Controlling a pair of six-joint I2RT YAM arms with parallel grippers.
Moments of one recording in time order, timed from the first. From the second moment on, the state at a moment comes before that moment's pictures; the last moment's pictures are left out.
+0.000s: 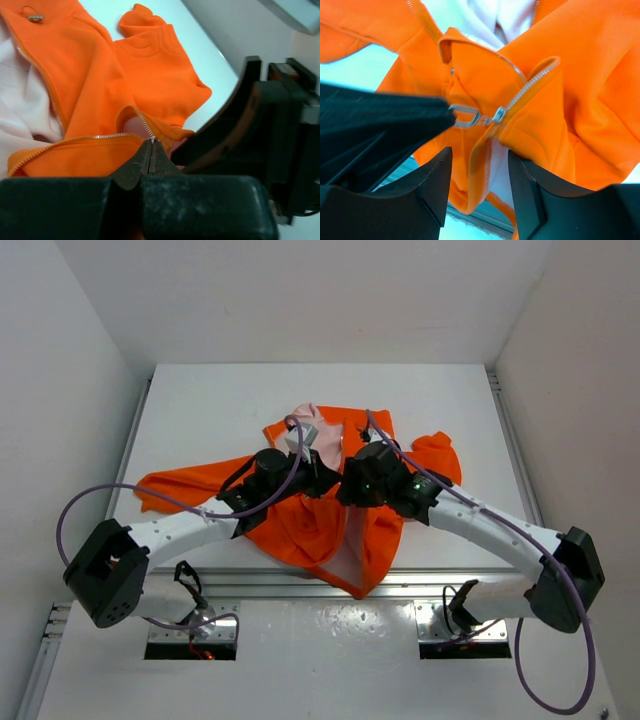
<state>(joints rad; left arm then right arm) -0.74 1.34 0.76 0.39 0.14 -0.49 0.79 1.31 0.97 -0.45 0.17 0.69</state>
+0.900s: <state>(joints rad) -0.77 1.34 0.69 0.48 0.20 -0.50 0.75 0.97 0.72 -0.37 0.05 0.46</state>
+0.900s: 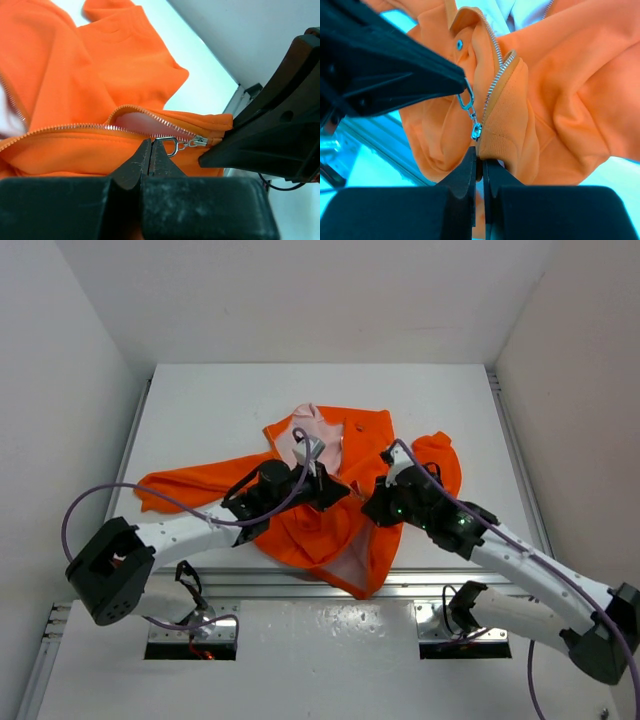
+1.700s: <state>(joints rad) -0.73 1.44 0.69 0.57 -0.01 -0.26 0.73 0.71 0.63 -0.45 -0.03 0.10</state>
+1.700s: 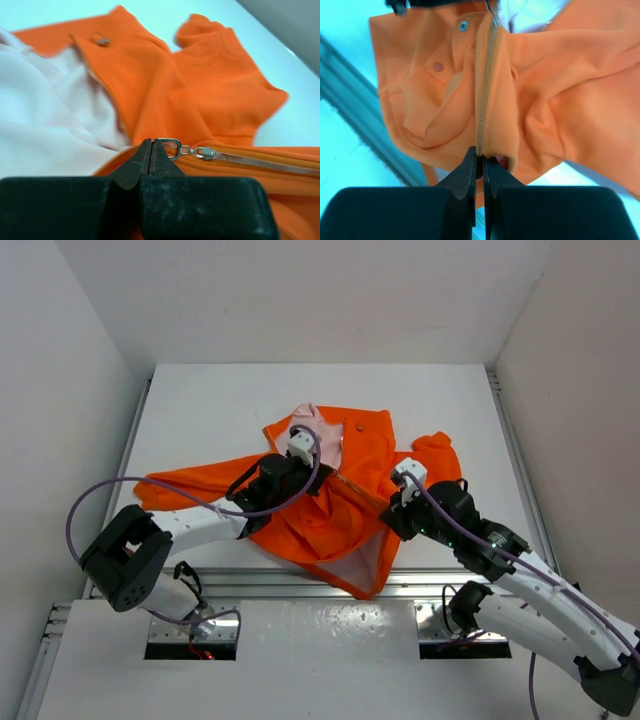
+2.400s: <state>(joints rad) -0.23 1.64 1.06 0.35 -0.07 0.09 0.19 0.67 0.58 -0.44 -0.09 0.10</state>
